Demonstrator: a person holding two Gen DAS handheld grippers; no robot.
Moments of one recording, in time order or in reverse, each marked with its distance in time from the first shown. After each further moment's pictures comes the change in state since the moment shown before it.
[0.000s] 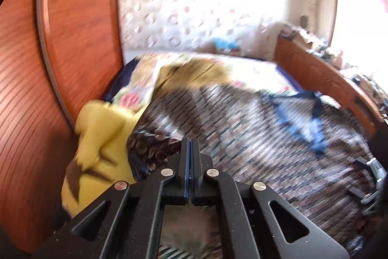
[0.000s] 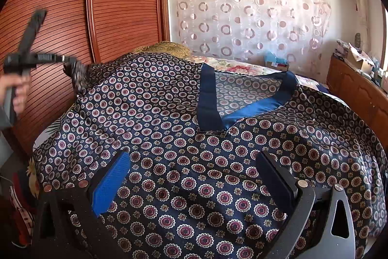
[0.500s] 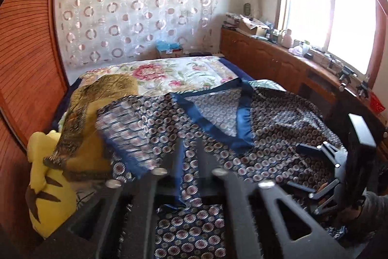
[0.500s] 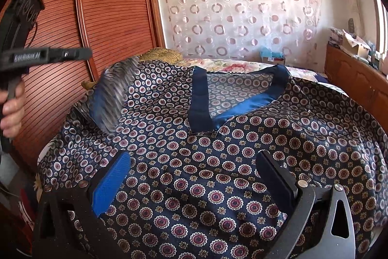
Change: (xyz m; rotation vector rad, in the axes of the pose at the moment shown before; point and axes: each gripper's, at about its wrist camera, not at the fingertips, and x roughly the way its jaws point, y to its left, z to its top) left arm -0.008 -0.115 -0.004 0.172 0.013 -0.220; right arm -0.005 -0.016 -0.004 0.093 -0.014 0.020
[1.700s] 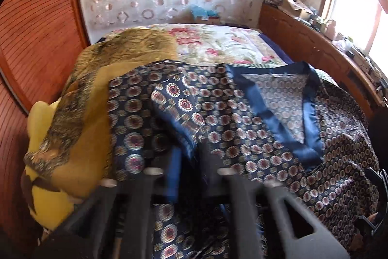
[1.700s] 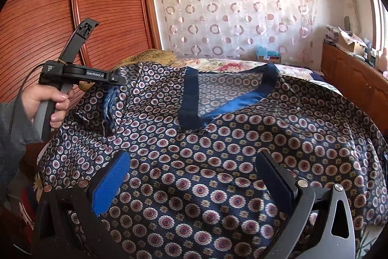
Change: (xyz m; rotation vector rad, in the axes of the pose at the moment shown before) left arm 0.119 0.050 0.012 -0.132 0.198 0.112; right arm -0.011 -0.019 0.001 0.025 0.003 -0.014
